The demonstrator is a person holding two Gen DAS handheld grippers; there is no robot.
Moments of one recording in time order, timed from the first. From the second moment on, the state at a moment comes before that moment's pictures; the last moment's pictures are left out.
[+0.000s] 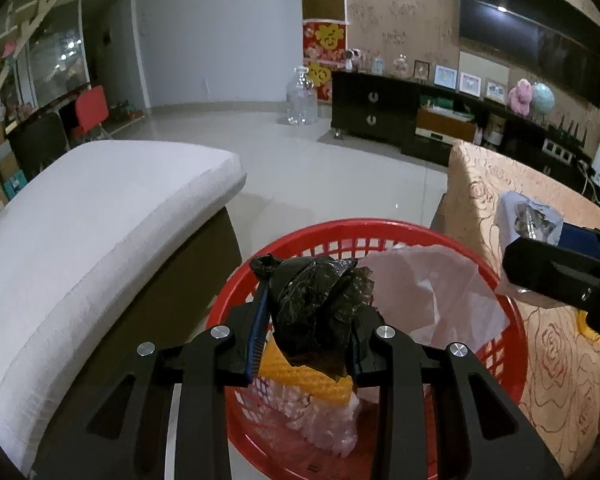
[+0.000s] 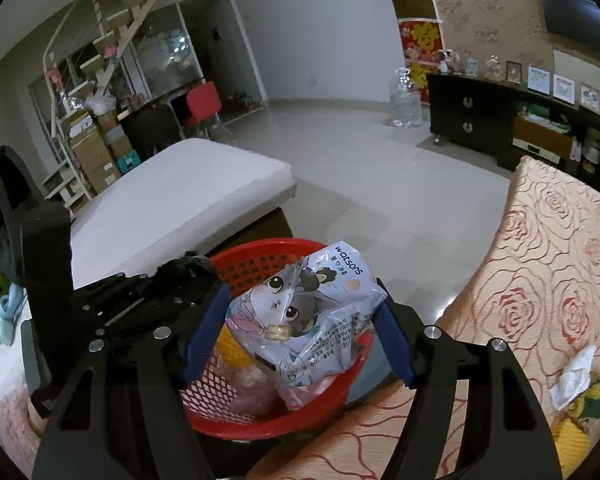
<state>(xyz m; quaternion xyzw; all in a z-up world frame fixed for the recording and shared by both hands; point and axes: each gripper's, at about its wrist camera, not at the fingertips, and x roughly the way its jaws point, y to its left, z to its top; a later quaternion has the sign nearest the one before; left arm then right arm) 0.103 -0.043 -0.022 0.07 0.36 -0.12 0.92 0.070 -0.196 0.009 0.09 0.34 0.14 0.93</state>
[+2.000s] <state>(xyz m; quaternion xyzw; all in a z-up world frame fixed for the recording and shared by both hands) 0.054 -0.093 0.005 0.03 0.28 -0.21 0.94 -0.077 -0.402 -0.035 0.15 0.33 -0.20 0.91</state>
